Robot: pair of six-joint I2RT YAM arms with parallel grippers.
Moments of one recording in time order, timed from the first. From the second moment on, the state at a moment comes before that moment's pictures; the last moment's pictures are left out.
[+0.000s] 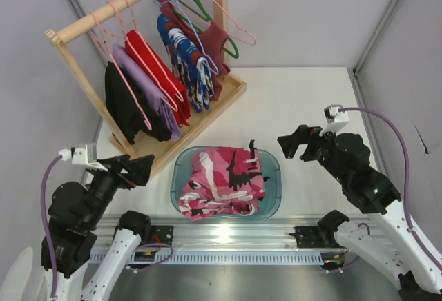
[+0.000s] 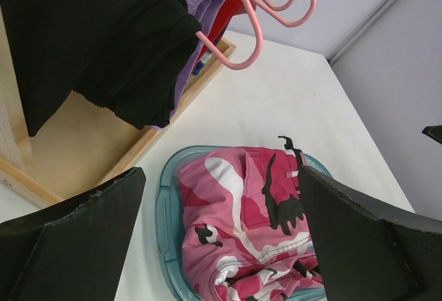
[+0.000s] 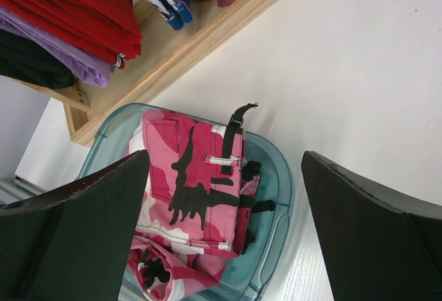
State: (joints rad) left arm -0.29 0.25 0.98 -0.82 0.01 -0.44; right arm 0.60 0.64 0.91 -0.53 0.13 0.45
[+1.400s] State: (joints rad) left arm -0.29 0.57 1.22 -0.59 0.30 -0.41; right arm 0.62 1.26 1.50 -0.31 -0.09 0.28
